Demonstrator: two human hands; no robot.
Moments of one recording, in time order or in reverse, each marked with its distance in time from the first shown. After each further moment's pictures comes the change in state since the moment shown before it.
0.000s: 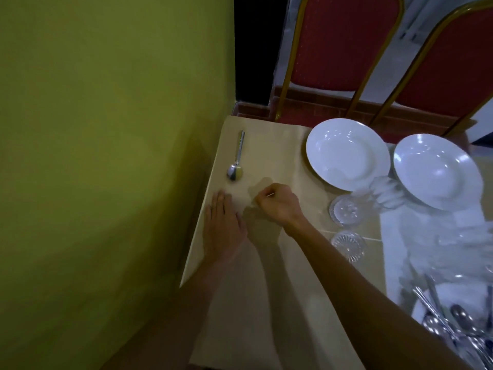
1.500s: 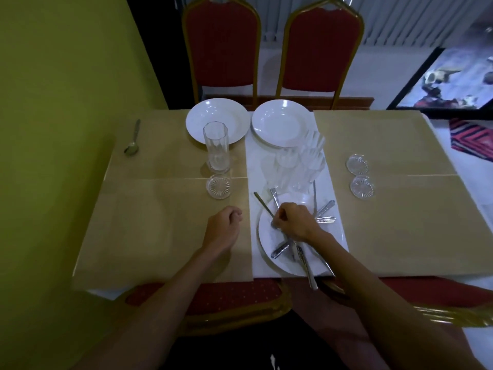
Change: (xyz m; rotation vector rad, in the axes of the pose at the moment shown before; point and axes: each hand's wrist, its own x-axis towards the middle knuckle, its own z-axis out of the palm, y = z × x) left_hand -0.226 0.242 0.049 -0.514 -0.344 -0.032; right_hand -0.201 0.287 -0.230 -0.356 0.033 -0.039
